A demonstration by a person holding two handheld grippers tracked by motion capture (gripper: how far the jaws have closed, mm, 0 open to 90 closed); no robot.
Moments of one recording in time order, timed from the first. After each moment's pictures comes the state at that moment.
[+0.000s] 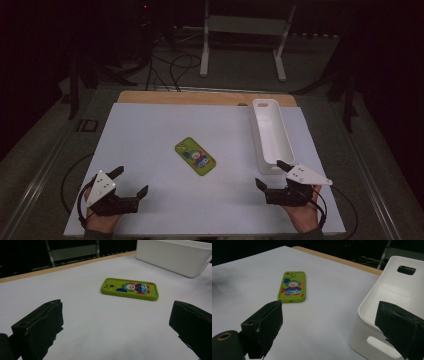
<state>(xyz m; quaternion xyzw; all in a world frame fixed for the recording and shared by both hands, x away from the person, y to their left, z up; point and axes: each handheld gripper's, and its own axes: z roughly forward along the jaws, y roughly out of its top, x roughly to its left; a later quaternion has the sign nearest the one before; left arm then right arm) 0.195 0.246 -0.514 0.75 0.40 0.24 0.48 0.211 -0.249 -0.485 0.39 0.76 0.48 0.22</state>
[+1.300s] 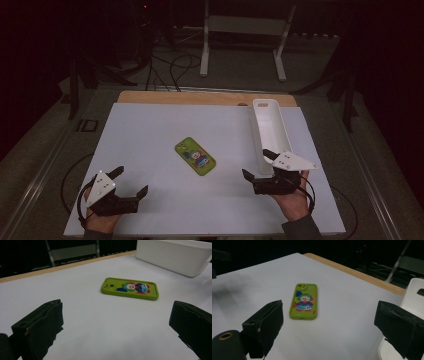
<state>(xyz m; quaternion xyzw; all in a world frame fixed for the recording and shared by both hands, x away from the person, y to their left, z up) 0.195 0.247 -0.514 0.75 0.40 0.24 0.48 0.234 -0.217 -0.460 0.35 0.77 0.49 0.20</state>
